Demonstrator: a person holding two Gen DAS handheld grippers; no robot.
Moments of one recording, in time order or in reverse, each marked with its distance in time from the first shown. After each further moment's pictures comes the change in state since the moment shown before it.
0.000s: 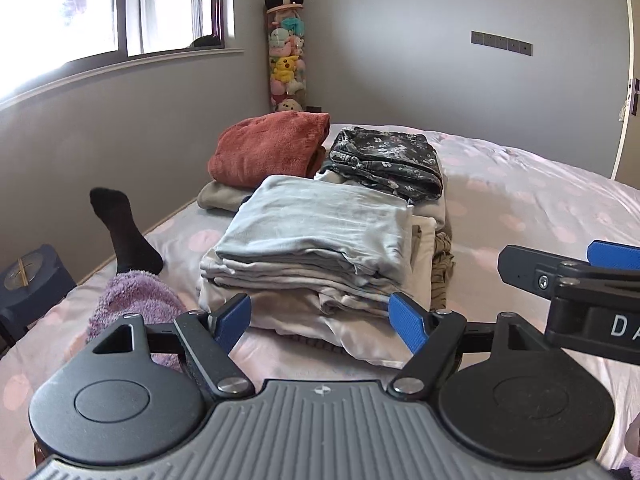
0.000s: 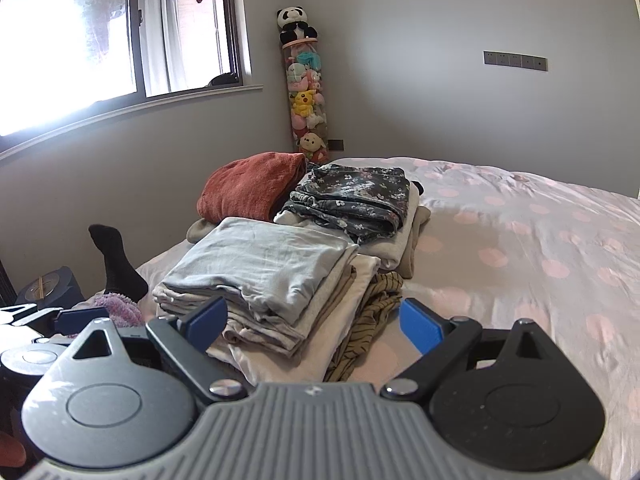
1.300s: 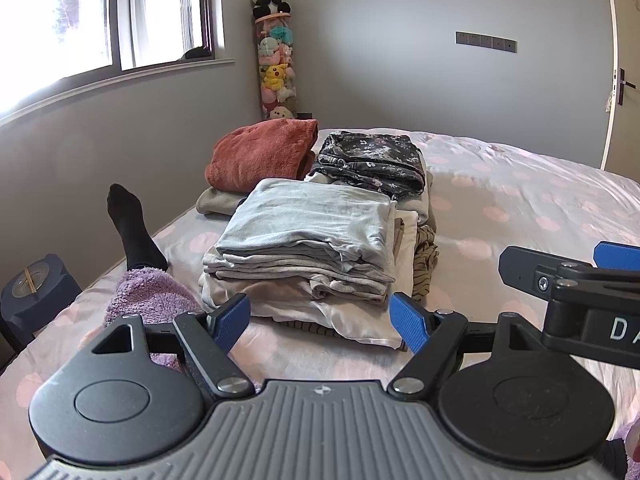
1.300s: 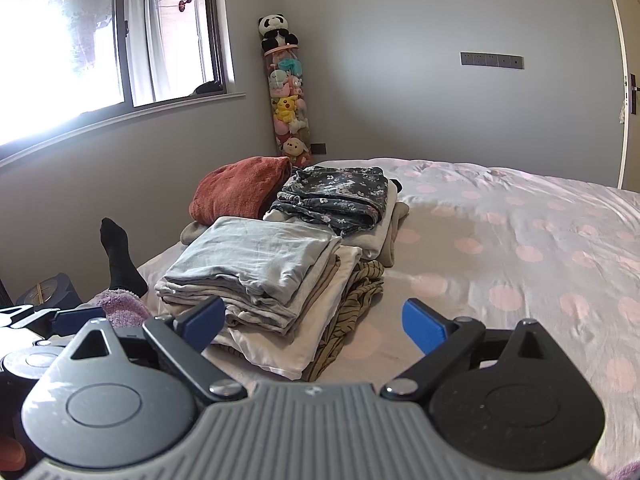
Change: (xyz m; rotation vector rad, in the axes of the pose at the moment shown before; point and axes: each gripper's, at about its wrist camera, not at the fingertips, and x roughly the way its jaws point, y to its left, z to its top) left arm -0.039 -0.009 -0.014 0.044 -0.032 -0.011; right arm -0.049 0.004 -0.017 0.035 -0.015 -0.043
